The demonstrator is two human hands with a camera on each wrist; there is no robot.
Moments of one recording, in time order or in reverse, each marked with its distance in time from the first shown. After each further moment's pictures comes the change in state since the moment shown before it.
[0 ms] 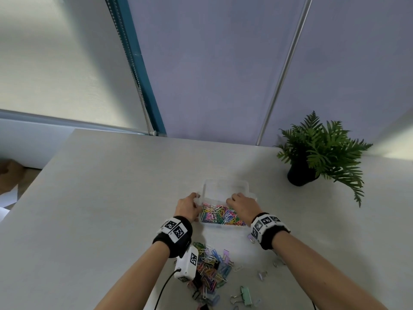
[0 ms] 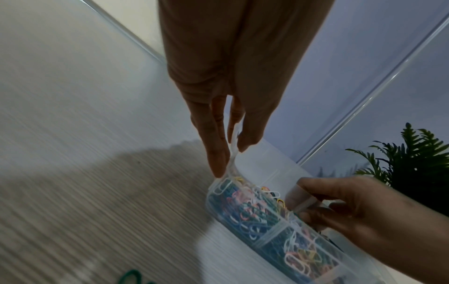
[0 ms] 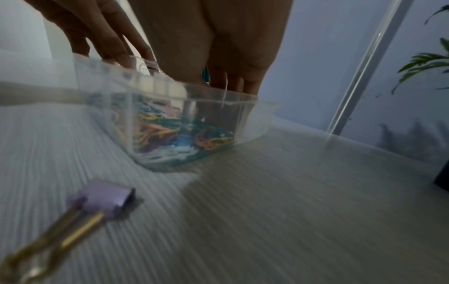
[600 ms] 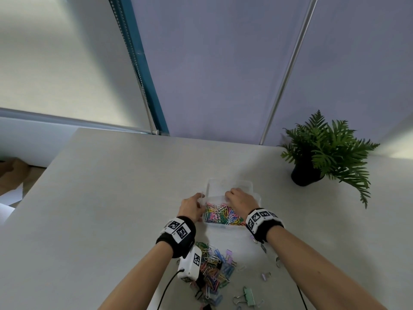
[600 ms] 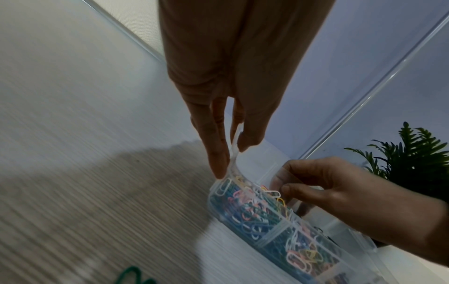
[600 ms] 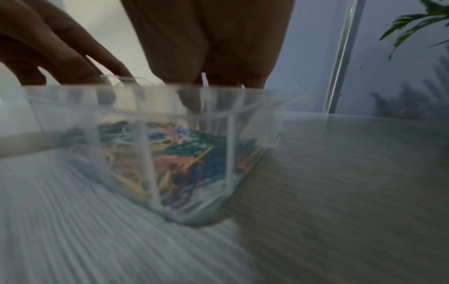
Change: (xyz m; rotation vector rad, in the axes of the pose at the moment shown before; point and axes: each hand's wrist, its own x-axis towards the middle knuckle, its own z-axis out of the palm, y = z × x) left_hand 0.003 -0.002 0.003 0.013 -0.017 0.011; right_hand 0.020 -0.006 0.003 0.156 0.102 0.050
